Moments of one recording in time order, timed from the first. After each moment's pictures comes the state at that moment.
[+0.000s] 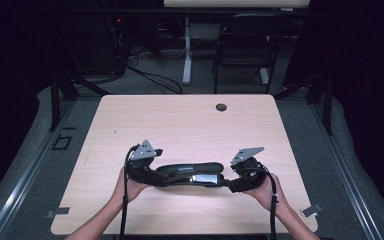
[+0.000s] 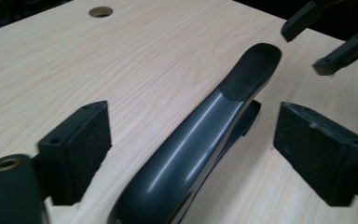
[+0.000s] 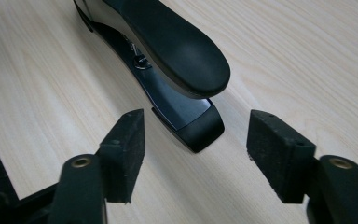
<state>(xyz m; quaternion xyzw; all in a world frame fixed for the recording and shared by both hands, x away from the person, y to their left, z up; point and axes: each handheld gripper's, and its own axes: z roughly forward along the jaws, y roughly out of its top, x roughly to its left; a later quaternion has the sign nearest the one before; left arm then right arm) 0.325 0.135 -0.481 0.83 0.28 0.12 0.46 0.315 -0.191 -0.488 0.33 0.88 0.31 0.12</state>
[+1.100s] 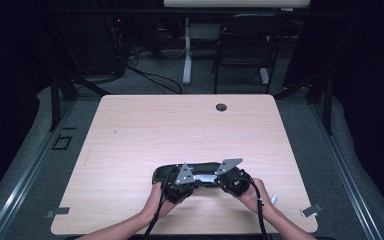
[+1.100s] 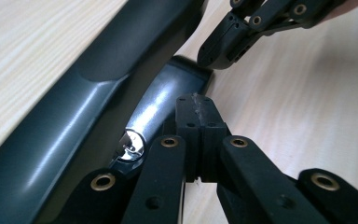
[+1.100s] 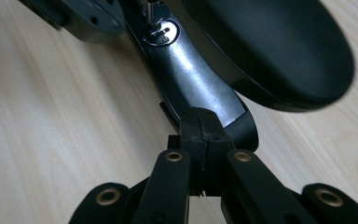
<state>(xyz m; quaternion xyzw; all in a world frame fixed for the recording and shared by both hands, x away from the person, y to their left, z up) 0.303 0.048 -0.540 0.88 0.24 0.12 0.39 0.321 -0.158 -0.538 0.27 0.91 0.28 0.14</state>
